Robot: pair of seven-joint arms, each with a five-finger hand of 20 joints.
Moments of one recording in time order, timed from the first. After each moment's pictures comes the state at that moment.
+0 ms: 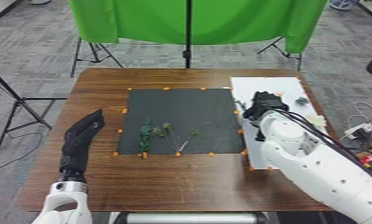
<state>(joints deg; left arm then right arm) 120.2 -72.0 -92.8 -113.3 67.6 11.2 14.3 -63.3 -48.1 41.2 -93.9 -124.5 -7.6 46.5</state>
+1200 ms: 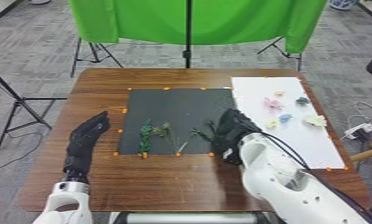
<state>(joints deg) 120.2 -72.3 -92.9 -113.3 68.3 8.8 12.3 -80.6 -53.3 49.0 -109.7 -116.9 2.1 41.1</state>
